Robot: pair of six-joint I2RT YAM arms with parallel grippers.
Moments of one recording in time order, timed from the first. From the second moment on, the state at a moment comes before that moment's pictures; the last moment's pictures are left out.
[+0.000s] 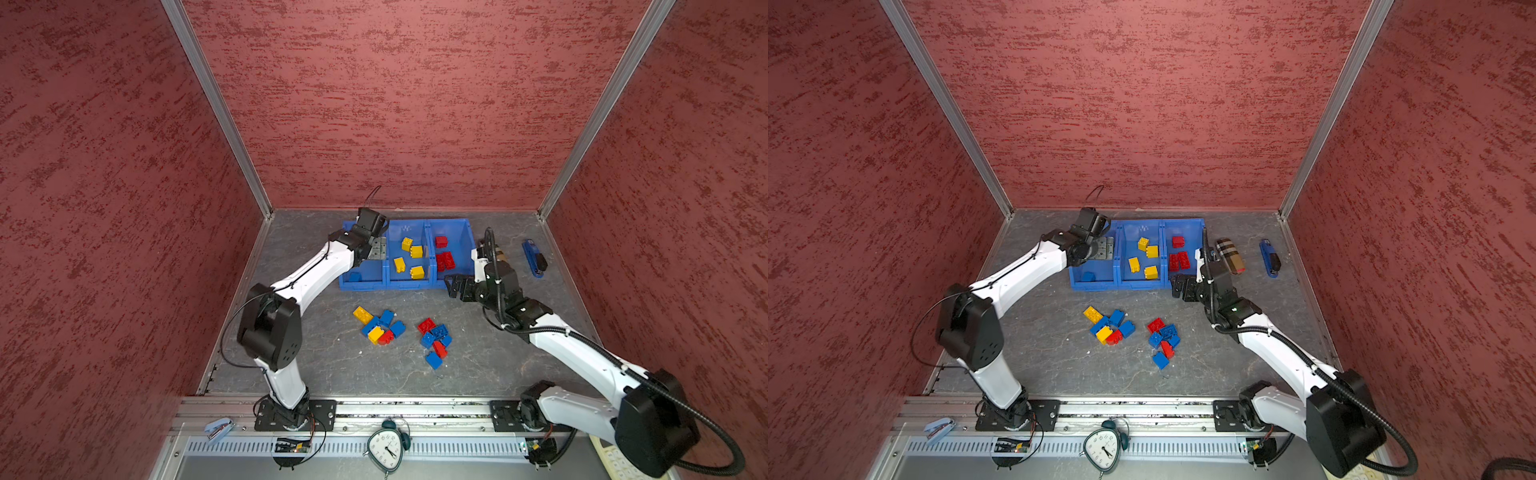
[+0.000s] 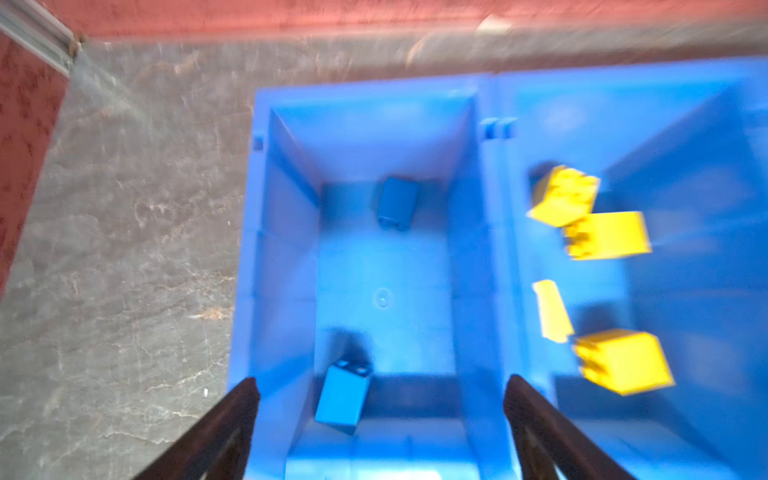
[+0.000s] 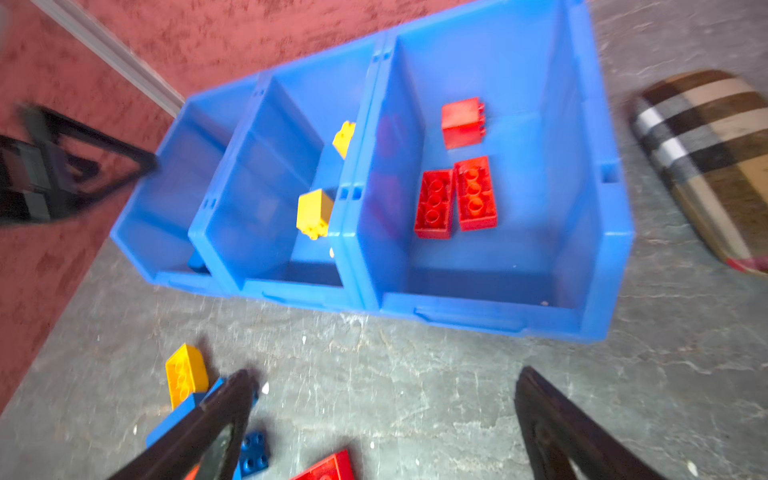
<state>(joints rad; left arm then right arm) -0.49 1.67 1.44 -0.66 -0.34 -0.37 0.47 1.16 0.70 -0.13 -0.05 0.44</state>
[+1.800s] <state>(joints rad) -0.58 1.07 0.90 -0.45 -0.53 -0.63 0.95 1.66 0.96 -0.66 -0.11 -0.17</state>
